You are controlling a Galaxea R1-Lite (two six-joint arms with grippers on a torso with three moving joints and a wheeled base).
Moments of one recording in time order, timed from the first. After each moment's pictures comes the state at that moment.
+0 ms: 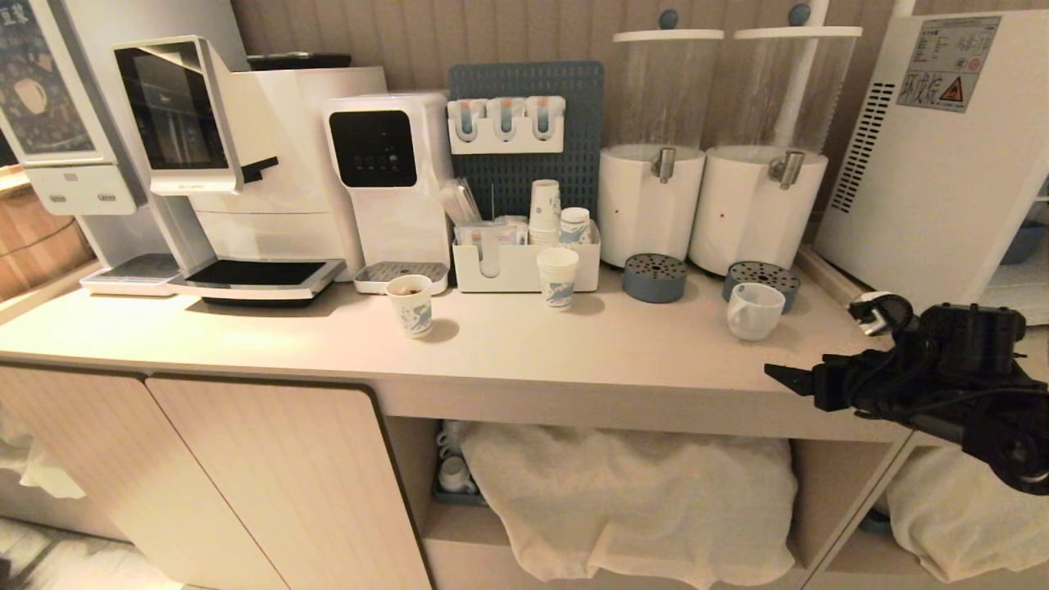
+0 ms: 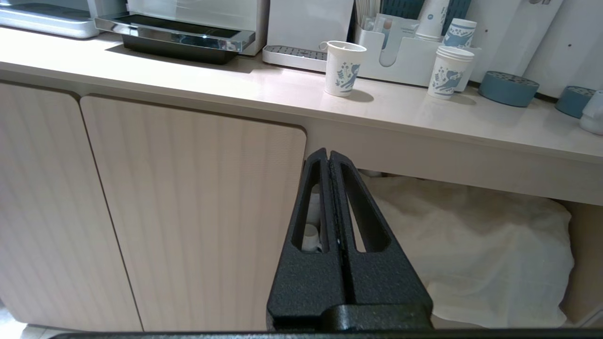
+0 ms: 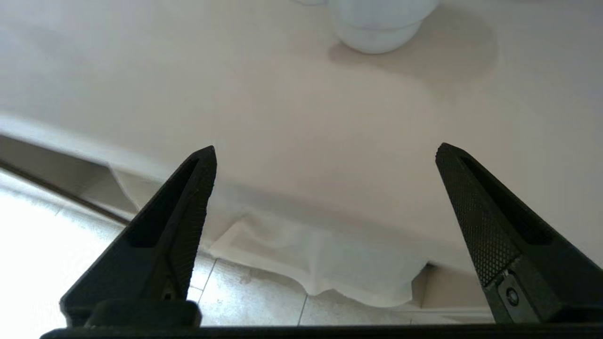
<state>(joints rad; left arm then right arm) 0.00 0.00 0.00 -0.13 -0.01 -0.16 -0.08 1.92 -0.62 -0.88 0.28 -0.12</state>
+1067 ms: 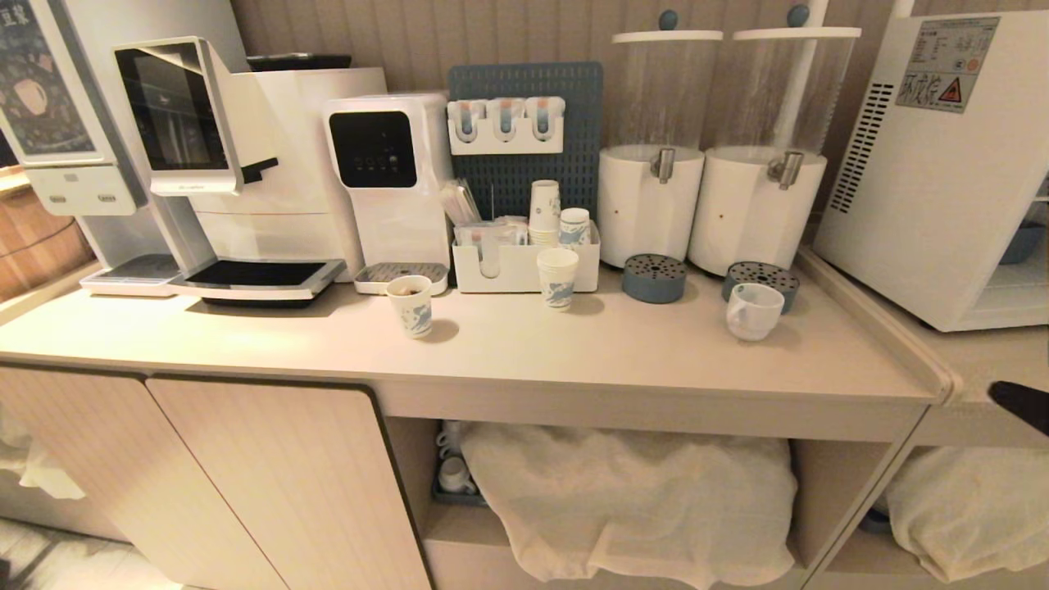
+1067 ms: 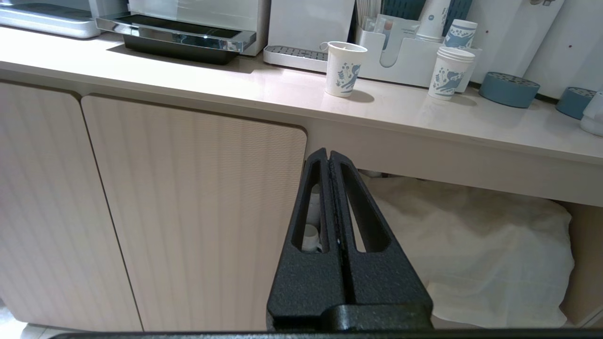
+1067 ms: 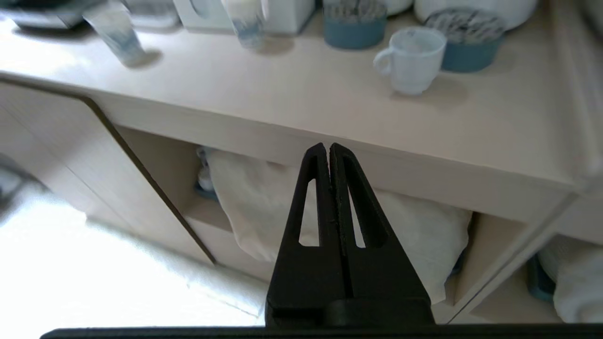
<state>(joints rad) 0.00 0.00 0.00 -0.13 -0.01 -0.16 -0.08 0.84 -0.41 -0.26 0.37 0.00</state>
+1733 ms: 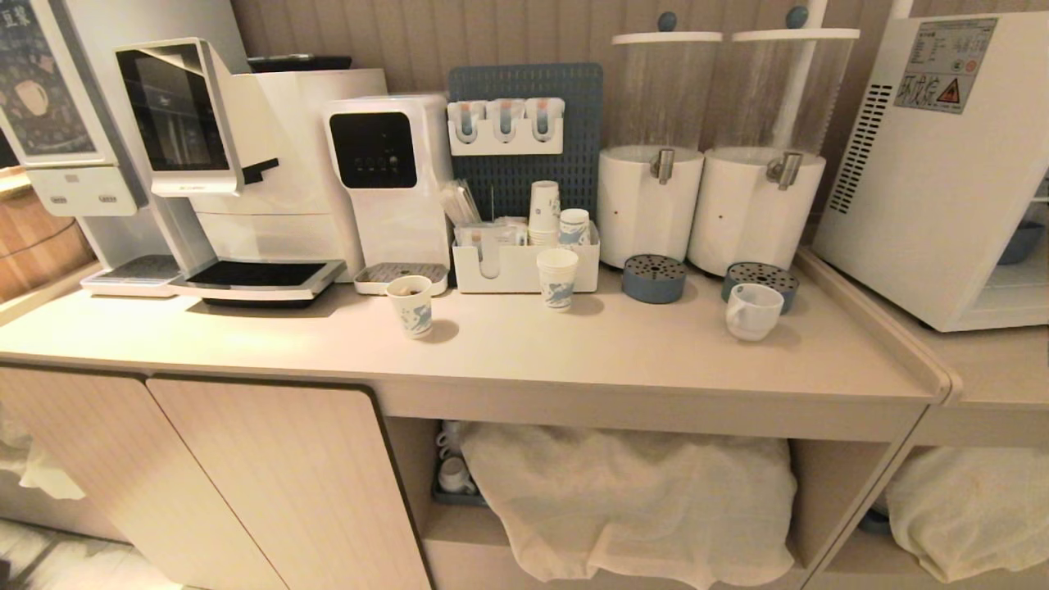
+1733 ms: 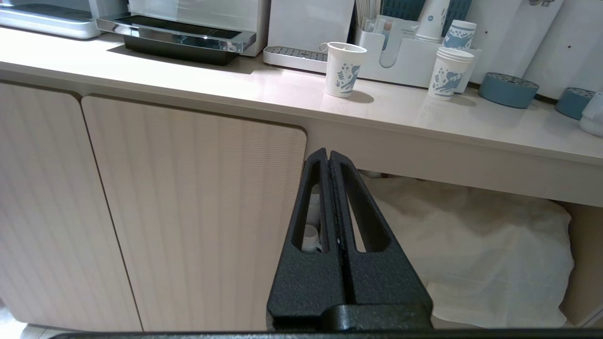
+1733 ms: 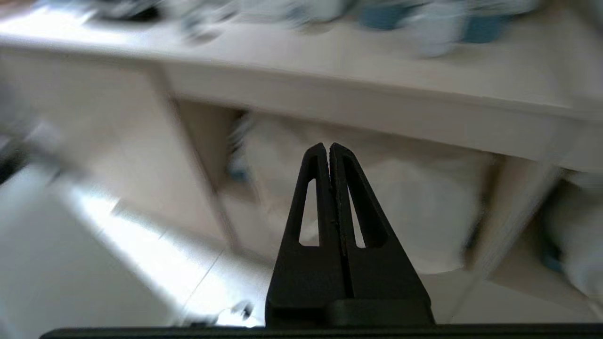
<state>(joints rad) 0.00 0.00 0.00 -0.13 -0.01 -0.16 0.00 0.08 -0.51 0.50 0.31 0.03</state>
